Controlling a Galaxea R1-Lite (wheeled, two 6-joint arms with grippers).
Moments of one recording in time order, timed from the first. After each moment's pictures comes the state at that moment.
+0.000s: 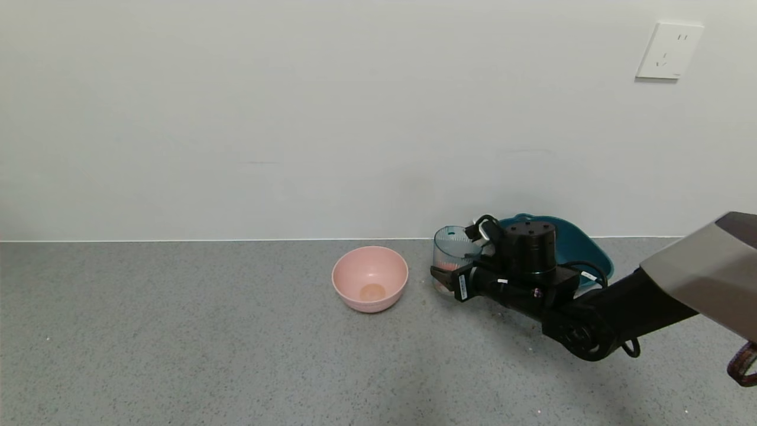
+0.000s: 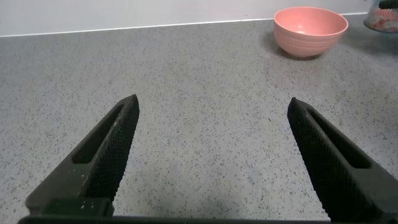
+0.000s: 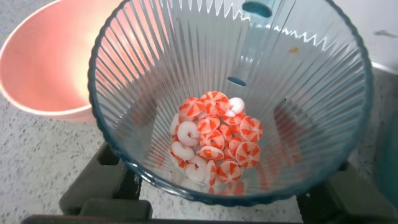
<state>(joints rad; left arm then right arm) 0.00 0.00 0.00 0.01 -0.01 0.04 0.48 2.17 -1.06 -0.80 0.05 -0.01</state>
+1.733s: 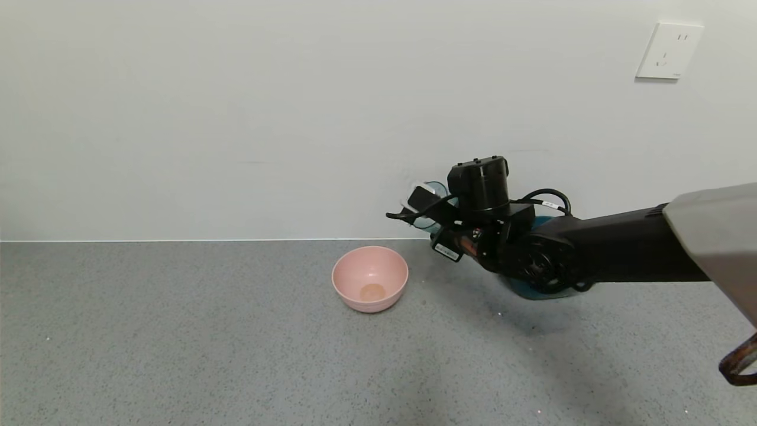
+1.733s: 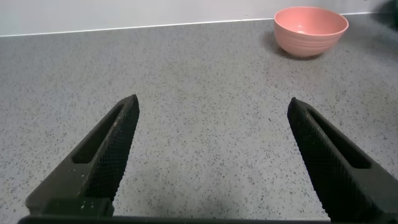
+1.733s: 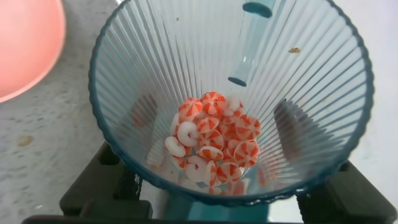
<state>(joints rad) 0.00 0.00 0.00 0.01 -0.01 0.04 0.62 2.19 -1.61 -0.28 -0.47 -0.81</state>
